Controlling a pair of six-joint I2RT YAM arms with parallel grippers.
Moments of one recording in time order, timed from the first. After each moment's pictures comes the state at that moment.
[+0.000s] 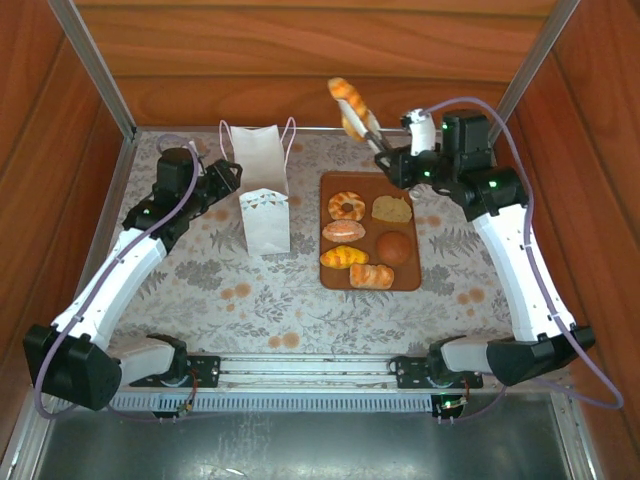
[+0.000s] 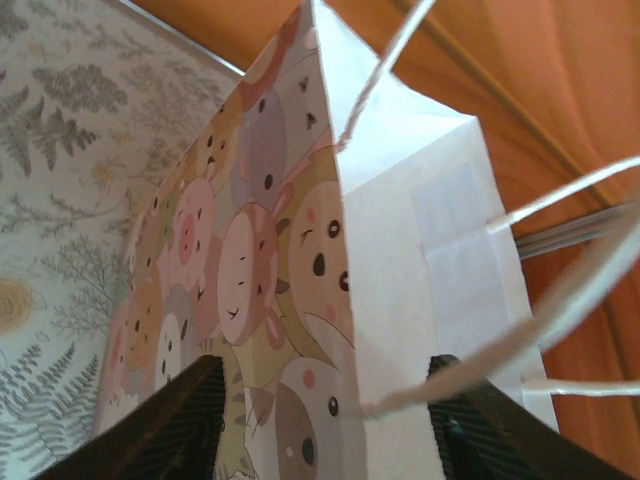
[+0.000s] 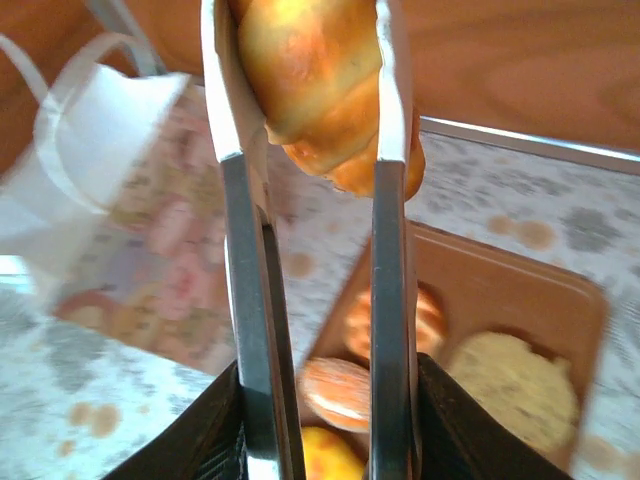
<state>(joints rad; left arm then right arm) -0.32 1.20 1.07 -0.36 0.11 -0.79 0.39 1.32 1.63 -0.85 -0.37 0.06</state>
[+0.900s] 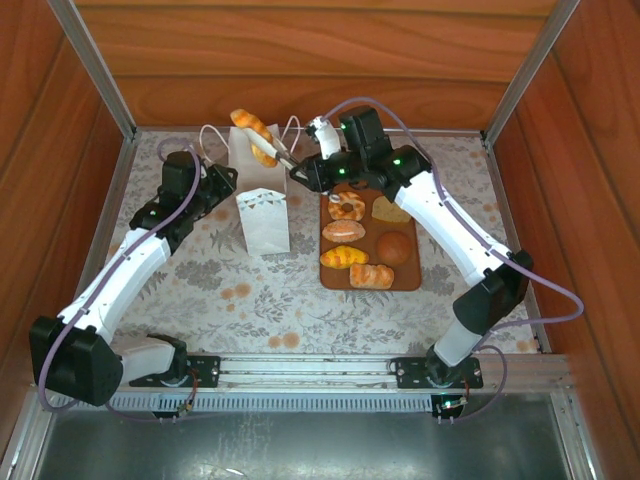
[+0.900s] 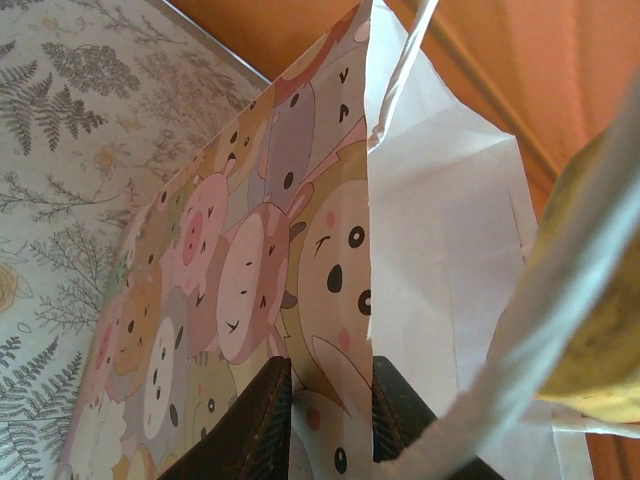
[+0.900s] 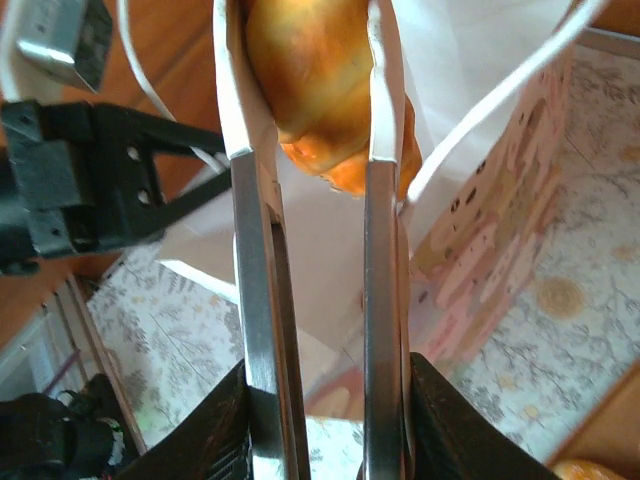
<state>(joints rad) -0.32 1.21 1.01 -0.27 0.07 -0.88 0.68 1.67 1.77 -0.76 -0.41 0.14</state>
